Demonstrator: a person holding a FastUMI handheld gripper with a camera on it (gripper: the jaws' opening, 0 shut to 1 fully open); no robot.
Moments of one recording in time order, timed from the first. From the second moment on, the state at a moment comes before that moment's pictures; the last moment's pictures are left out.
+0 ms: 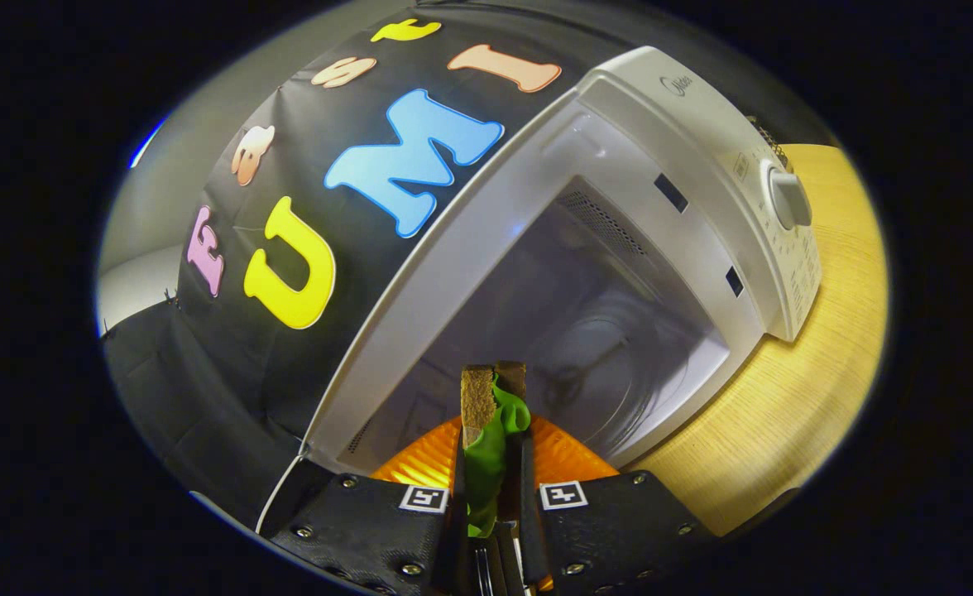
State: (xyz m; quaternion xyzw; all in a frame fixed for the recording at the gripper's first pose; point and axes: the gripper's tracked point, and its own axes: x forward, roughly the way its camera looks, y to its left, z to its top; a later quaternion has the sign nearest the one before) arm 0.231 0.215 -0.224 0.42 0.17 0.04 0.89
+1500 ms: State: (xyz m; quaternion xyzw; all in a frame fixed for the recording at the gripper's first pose) arm 0.101 0.182 -0.106 0.16 0.17 0.10 0.97
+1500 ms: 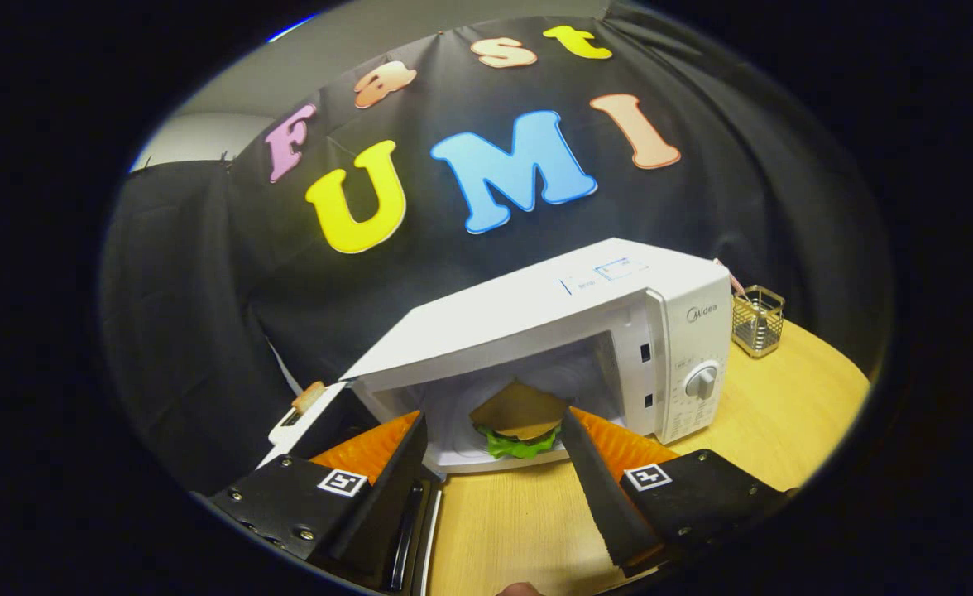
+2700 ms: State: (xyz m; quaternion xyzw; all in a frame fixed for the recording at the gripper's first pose) arm -0.133 0.383 -0.025 0.08 0.13 0.49 0.86
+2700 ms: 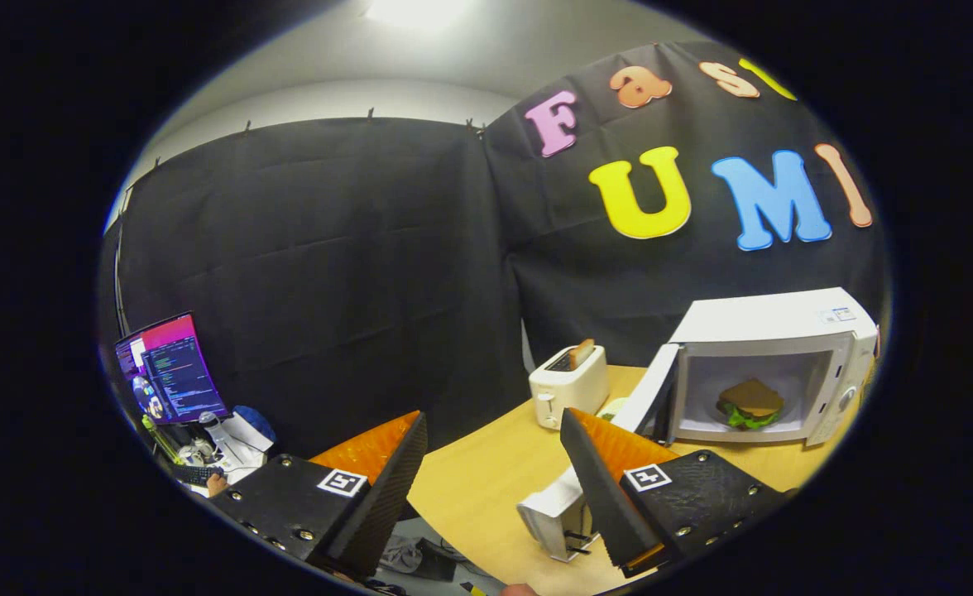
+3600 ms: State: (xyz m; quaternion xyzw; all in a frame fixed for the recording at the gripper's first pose) arm -0.175 0.440 -0.153 0.02 0.24 0.53 0.82
